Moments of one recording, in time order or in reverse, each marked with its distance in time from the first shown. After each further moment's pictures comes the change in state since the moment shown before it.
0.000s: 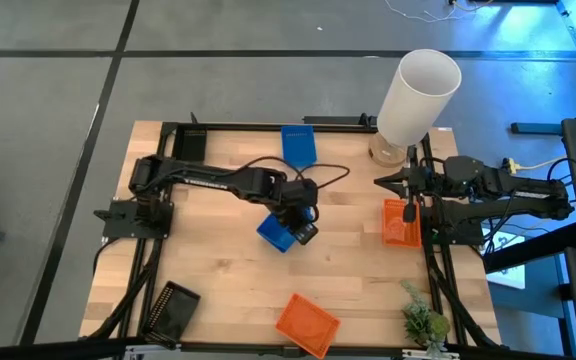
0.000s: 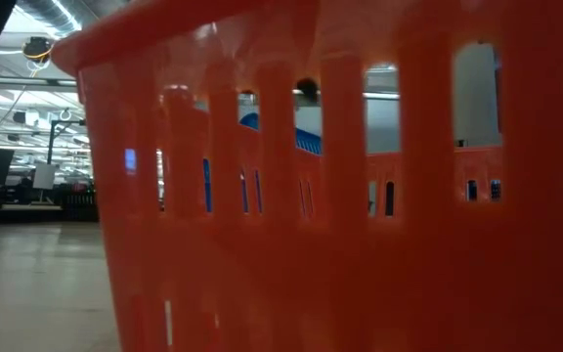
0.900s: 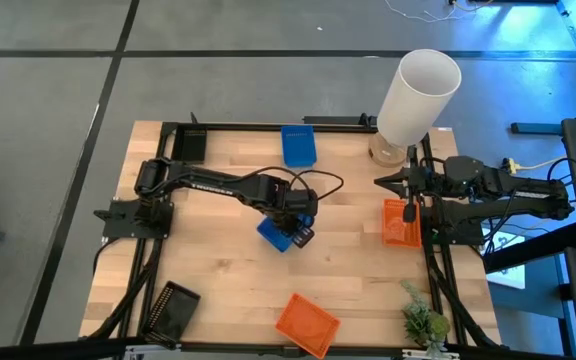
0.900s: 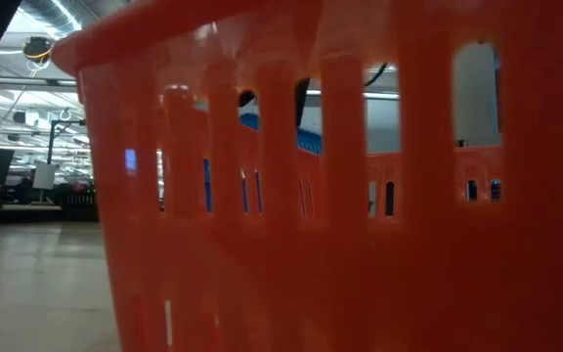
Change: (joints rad) left arm -0.025 0.045 -0.002 -0.112 -0.088 -0.077; right arm 0.000 0.000 0.000 0.000 0.000 0.001
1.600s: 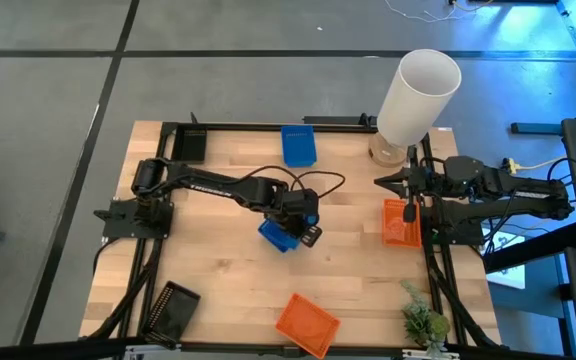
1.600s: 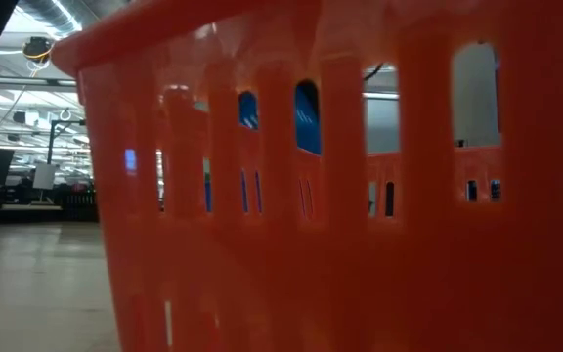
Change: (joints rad) left arm 0.000 -0.021 -0.078 0.225 0.053 -0.144; right arm 0.000 0.000 0.000 -0.001 0.000 0.000
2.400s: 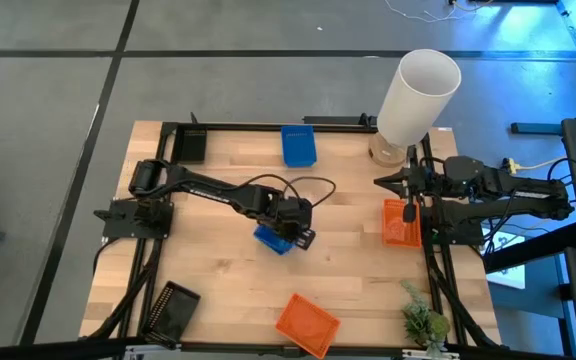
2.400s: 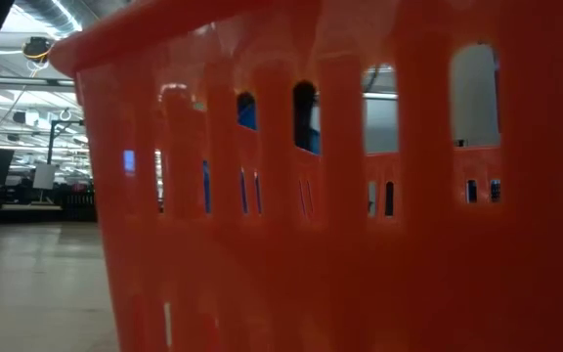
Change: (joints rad) left arm -0.029 -0.015 -0.147 0.083 -0.042 -0.097; right arm 0.000 0.000 0.000 0.000 0.000 0.001
